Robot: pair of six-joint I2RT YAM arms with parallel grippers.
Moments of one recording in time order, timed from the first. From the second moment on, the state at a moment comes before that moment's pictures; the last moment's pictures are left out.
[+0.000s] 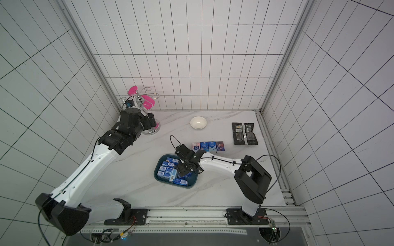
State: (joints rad) left arm -0.40 1.27 1.34 -0.58 -0.41 -0.45; right arm 1.08 1.71 1.14 -0.52 0.00 0.34
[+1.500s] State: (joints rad) left arm -0.40 1.26 1.34 -0.58 -0.41 -0.45; right arm 1.01 1.39 1.10 -0.58 0.11 0.34
